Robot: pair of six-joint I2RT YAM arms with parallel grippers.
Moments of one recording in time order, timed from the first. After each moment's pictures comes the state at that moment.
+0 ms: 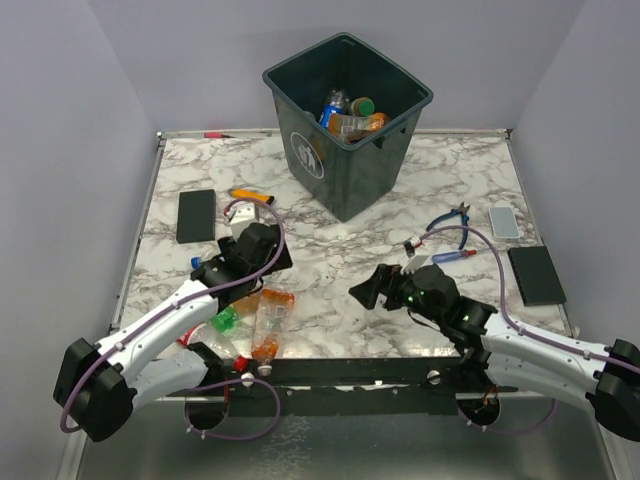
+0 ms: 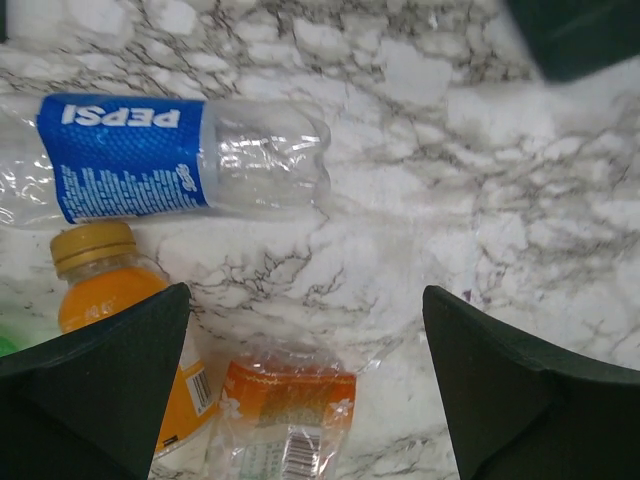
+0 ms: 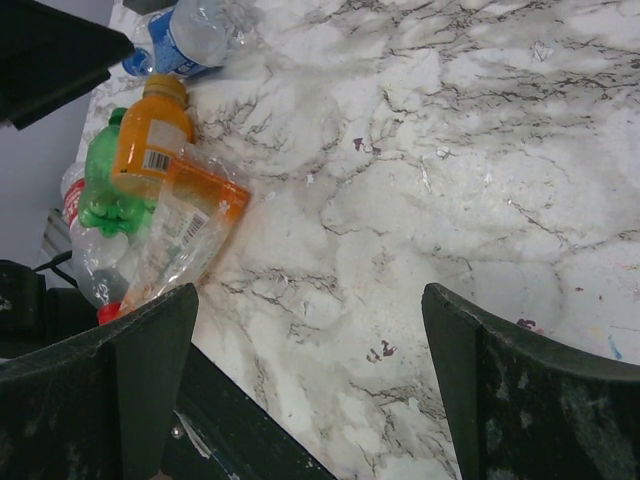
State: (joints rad) left arm -0.67 1.05 0.69 -0.44 -0.40 -0.67; right arm 0.90 0.86 0.33 0.11 0.10 0.77
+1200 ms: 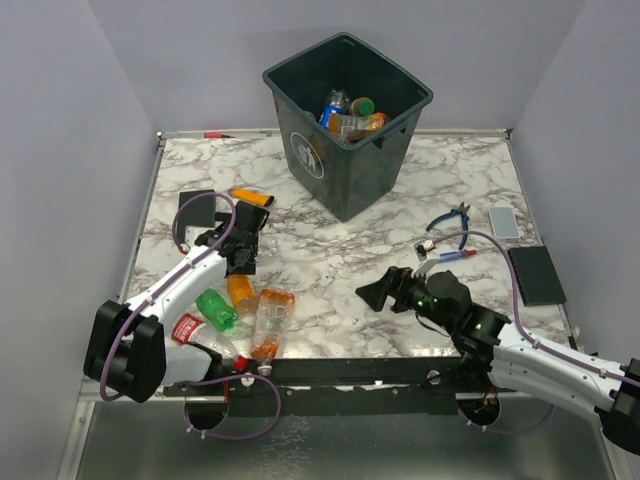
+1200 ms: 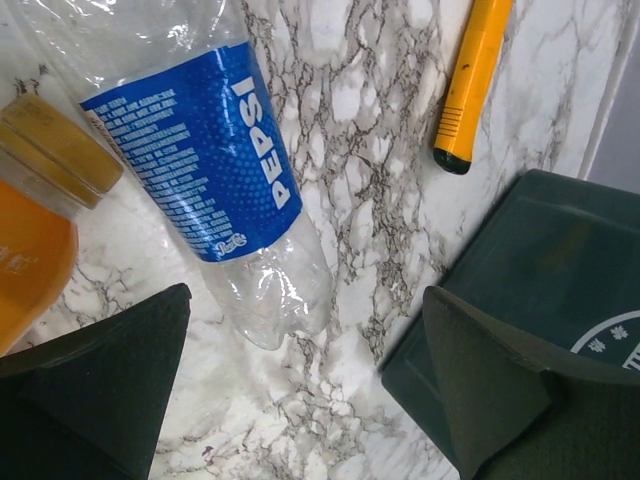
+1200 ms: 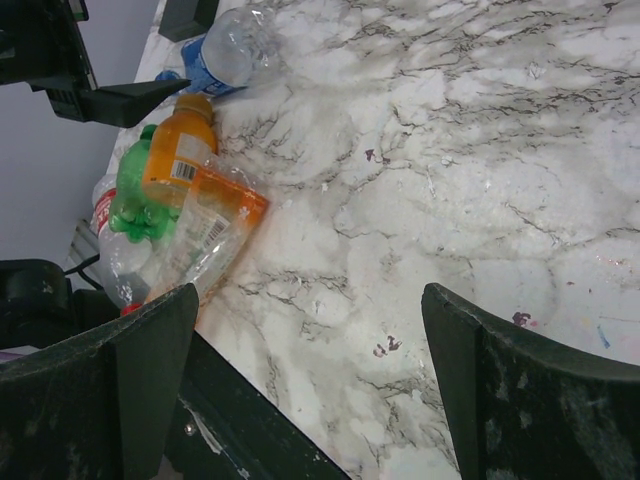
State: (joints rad) left arm -0.42 1.27 0.83 -0.59 -0.47 -1.85; right arm 0.90 0.69 0.29 0.08 0.12 0.77
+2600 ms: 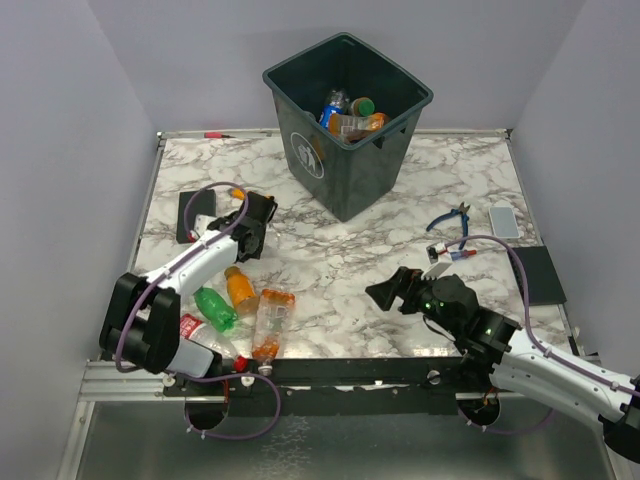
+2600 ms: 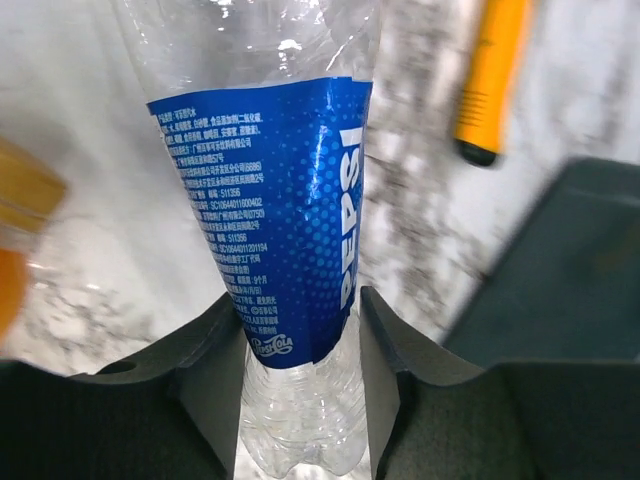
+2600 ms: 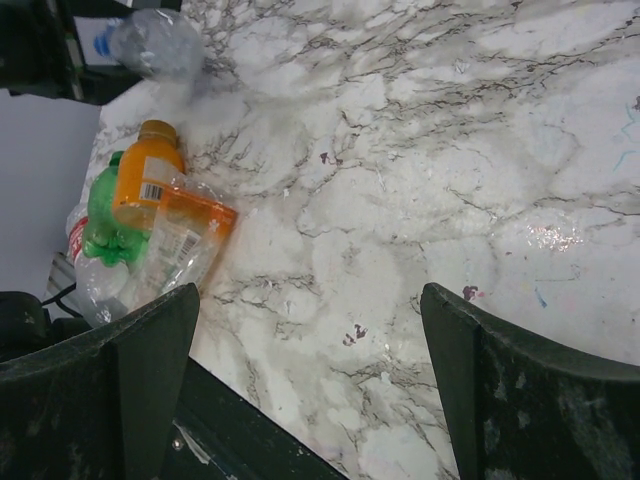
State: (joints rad) left arm -0.42 1.44 0.89 -0.58 -0.46 -1.77; right arm 0.90 0.58 0.29 -0.07 0.21 0.81
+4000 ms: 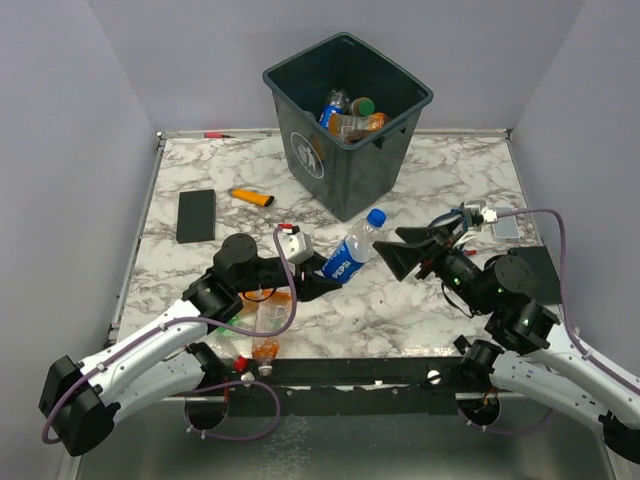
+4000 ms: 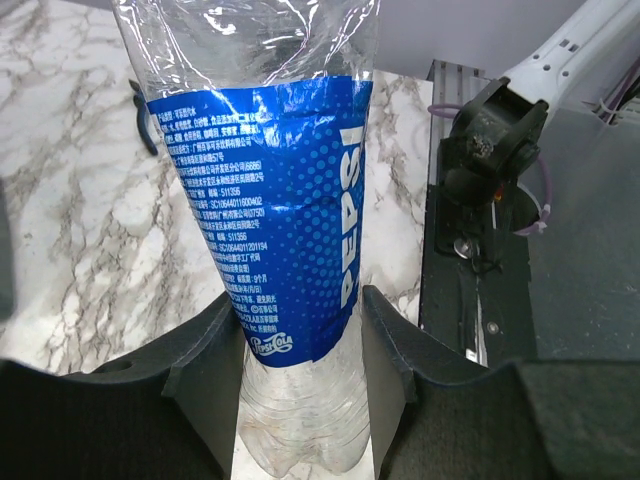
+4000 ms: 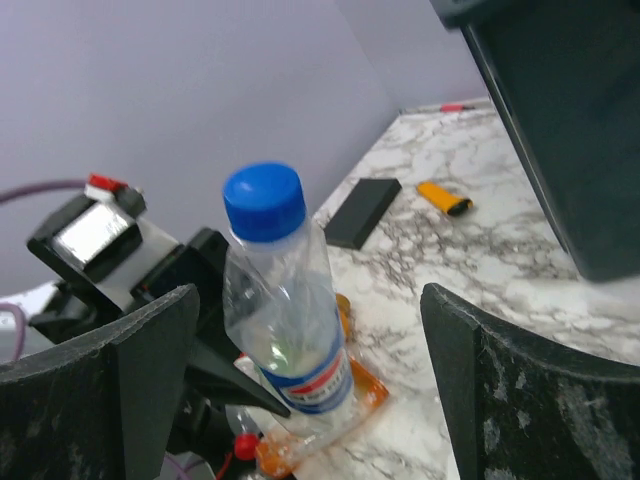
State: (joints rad) left arm -0.76 0.87 0.59 0.19 0.63 -0.05; right arm 0.90 0.56 0.63 0.07 0.13 0.55
